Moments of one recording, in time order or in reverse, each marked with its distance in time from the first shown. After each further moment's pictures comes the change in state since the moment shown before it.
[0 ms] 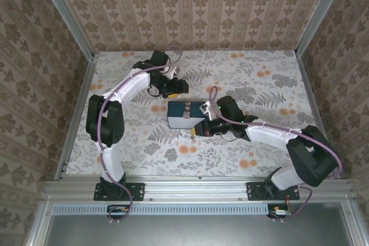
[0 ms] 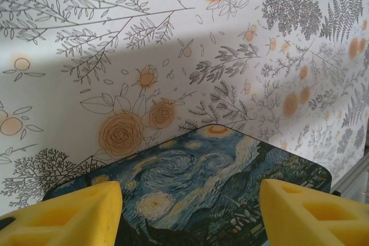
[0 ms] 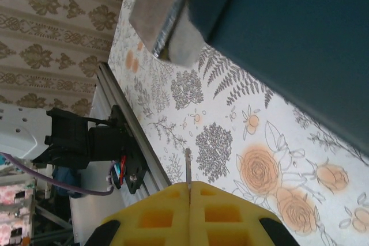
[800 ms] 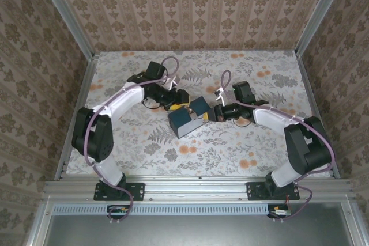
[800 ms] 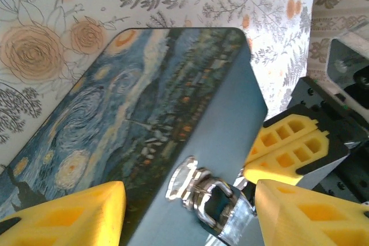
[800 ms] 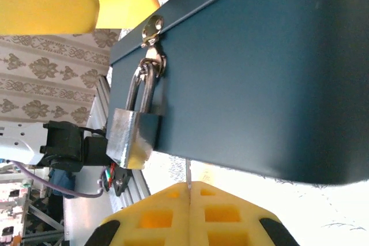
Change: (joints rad) left arm -0.042 -0.240 -0.303 0.147 0.164 -0.125; right arm -0.257 0.064 0.117 -0.214 -0.185 -0.281
